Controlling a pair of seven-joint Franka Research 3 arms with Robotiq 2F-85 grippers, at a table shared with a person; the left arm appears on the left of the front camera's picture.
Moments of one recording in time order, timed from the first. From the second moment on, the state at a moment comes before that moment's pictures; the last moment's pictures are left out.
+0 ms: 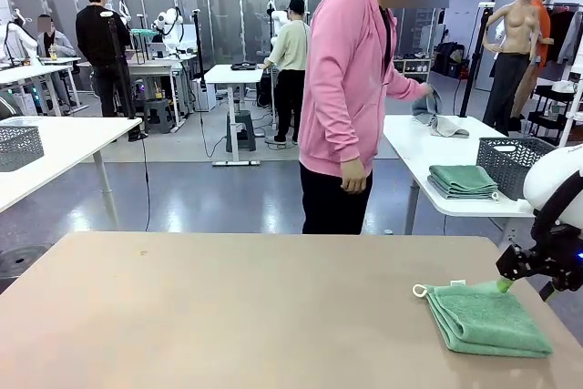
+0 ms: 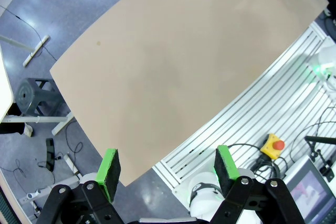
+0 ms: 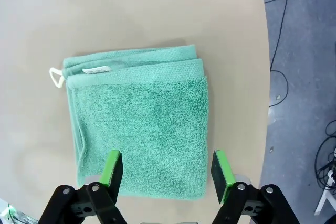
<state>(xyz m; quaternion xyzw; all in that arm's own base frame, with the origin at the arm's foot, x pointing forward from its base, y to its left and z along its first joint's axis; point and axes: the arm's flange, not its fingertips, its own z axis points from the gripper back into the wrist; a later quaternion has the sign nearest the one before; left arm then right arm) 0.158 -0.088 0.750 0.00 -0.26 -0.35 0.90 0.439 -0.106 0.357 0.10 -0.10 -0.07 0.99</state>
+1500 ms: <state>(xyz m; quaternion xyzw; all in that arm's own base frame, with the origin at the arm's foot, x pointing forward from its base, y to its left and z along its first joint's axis) 0.158 -0.088 0.750 0.00 -0.26 -0.35 0.90 0.307 -0.115 0.600 0.09 -0.18 0.19 0.96</state>
